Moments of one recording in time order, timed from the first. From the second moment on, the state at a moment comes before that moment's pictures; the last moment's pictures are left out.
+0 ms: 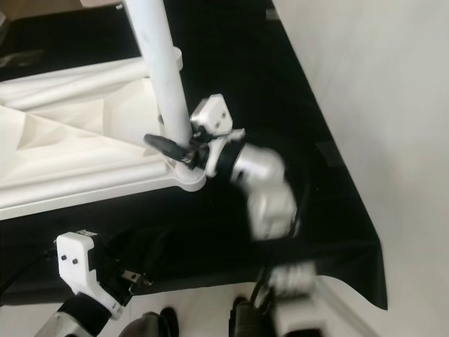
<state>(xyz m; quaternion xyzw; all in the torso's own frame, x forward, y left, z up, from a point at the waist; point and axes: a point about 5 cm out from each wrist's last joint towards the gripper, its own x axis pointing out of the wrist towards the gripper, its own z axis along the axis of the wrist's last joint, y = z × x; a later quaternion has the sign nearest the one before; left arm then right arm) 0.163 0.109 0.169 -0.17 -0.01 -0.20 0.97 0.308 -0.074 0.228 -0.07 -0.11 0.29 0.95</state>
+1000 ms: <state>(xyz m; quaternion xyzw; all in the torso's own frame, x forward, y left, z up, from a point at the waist) 0.166 0.109 0.162 -0.17 0.00 -0.19 0.97 0.347 -0.073 0.263 -0.07 -0.07 0.61 0.79</state>
